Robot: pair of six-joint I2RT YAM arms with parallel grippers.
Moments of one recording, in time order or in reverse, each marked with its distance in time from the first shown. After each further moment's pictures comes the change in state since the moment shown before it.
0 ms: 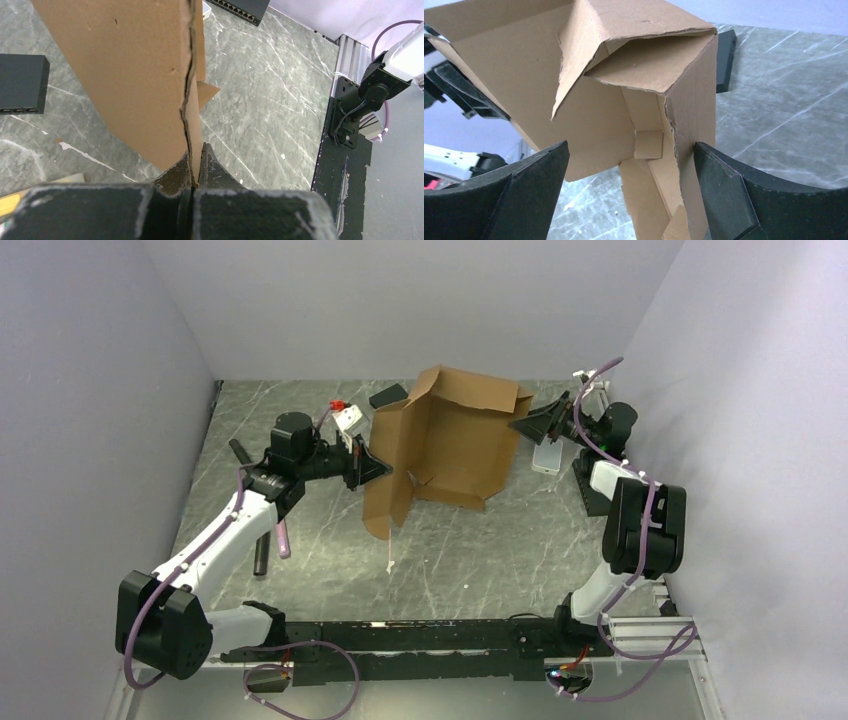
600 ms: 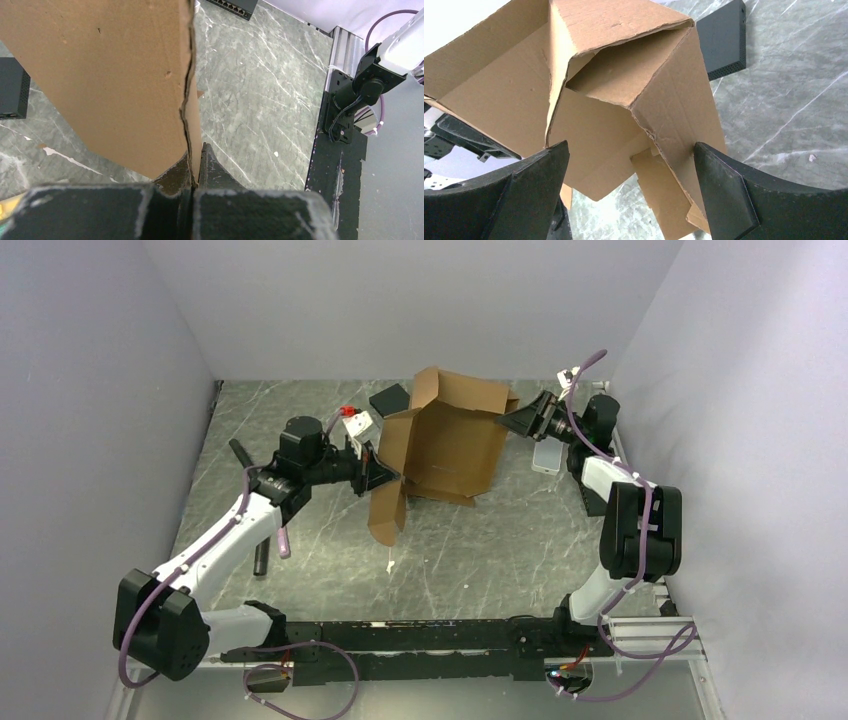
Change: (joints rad) left arm -0.068 -0.002 -0.002 -0.005 -0.033 0.004; right arm 0.090 -0.022 0.033 -0.229 0.135 0.064
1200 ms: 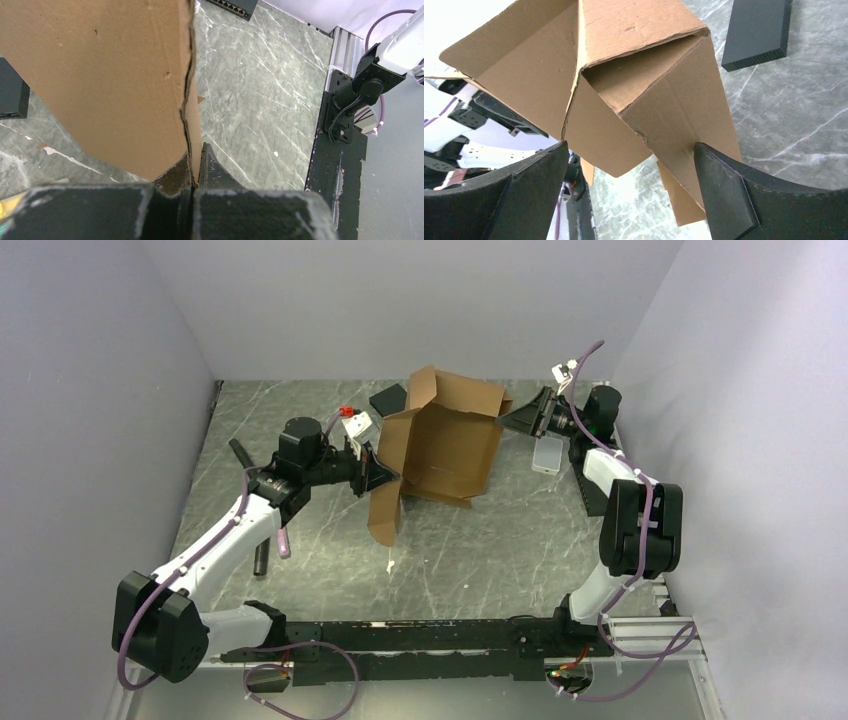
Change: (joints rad) left arm 0.000 -0.011 -0.008 -0.003 -0.005 0.000; right arm -0.002 0.019 0.079 -0.085 -0.155 -0.003
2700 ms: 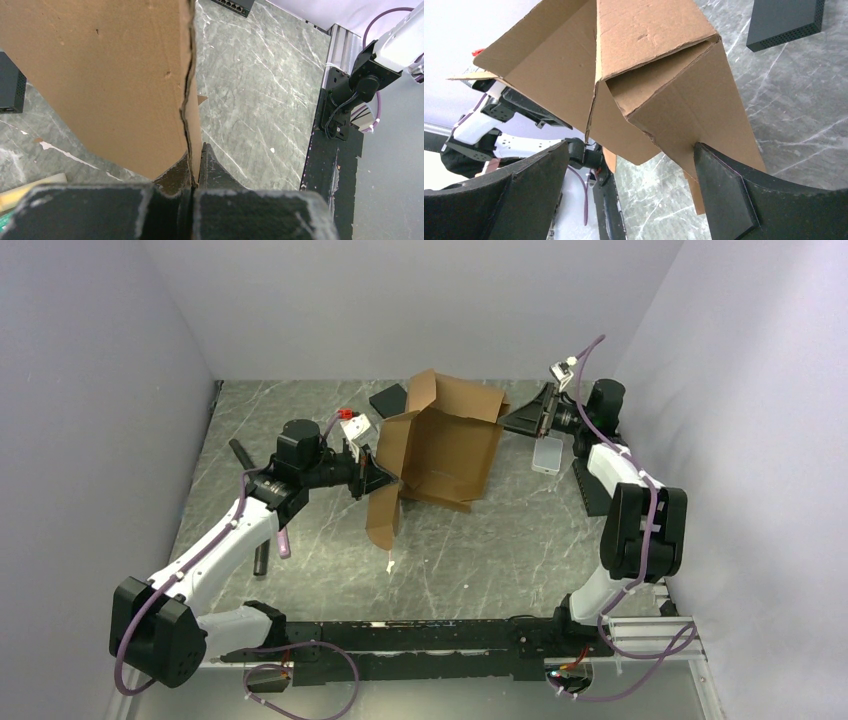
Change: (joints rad) left arm 0.000 -0.024 -0.008 -0.027 0.000 0.000; right arm -0.008 -0.020 0.060 -0.178 -0.087 0.010
